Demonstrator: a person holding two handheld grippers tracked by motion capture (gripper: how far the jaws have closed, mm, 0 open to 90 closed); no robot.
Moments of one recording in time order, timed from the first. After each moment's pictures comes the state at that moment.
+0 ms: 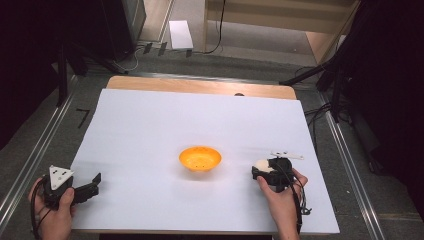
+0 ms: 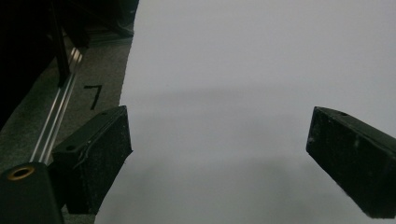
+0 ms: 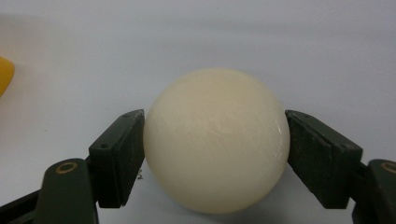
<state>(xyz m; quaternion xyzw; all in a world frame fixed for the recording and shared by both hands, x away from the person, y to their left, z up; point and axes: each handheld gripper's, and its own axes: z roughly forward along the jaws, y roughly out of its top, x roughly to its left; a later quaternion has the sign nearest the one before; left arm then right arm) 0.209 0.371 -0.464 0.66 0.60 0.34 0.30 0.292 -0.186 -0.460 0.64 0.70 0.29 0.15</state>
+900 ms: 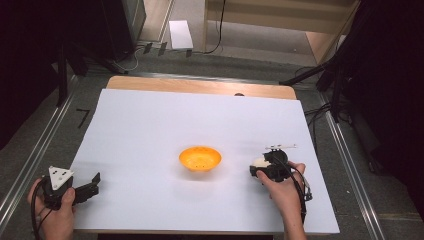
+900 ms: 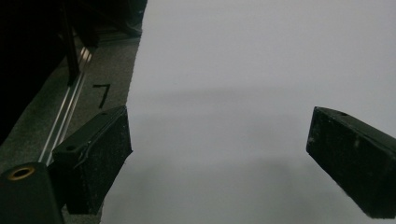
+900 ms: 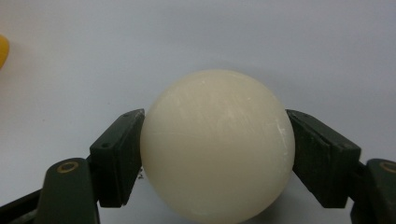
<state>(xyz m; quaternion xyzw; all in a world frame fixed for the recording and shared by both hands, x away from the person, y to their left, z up) 0.209 0.369 -0.466 0.66 0.60 0.35 0.30 0.315 -0.182 -0.454 0.61 0.75 0.25 0.11</state>
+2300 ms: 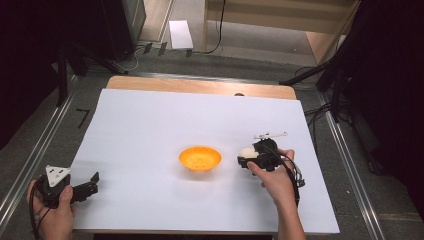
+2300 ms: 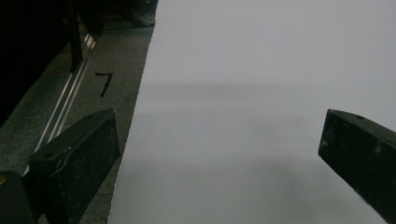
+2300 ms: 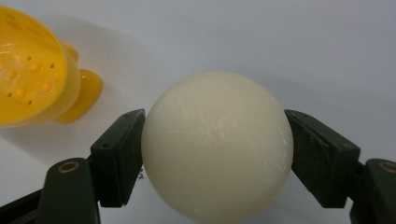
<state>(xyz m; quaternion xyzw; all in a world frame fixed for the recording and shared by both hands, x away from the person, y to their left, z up) 0.212 0.375 -0.465 0.64 0.63 0.34 0.29 0.332 -0.153 -0.428 0.55 0.78 0.30 0.09</state>
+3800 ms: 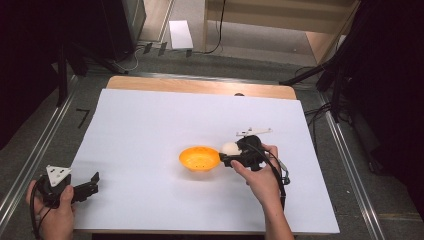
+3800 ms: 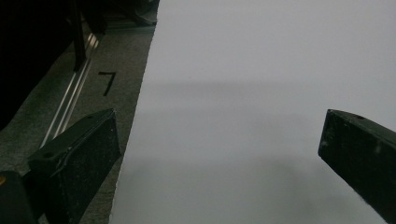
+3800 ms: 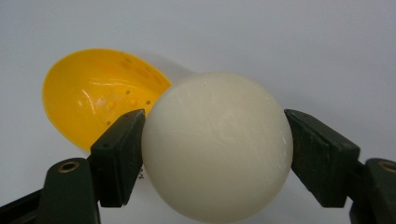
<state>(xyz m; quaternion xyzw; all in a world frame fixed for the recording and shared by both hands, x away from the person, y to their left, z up) 0.212 0.373 -0.465 0.64 0.63 0.34 0.28 0.326 -0.108 -0.406 0.48 0.80 0.36 0.09</state>
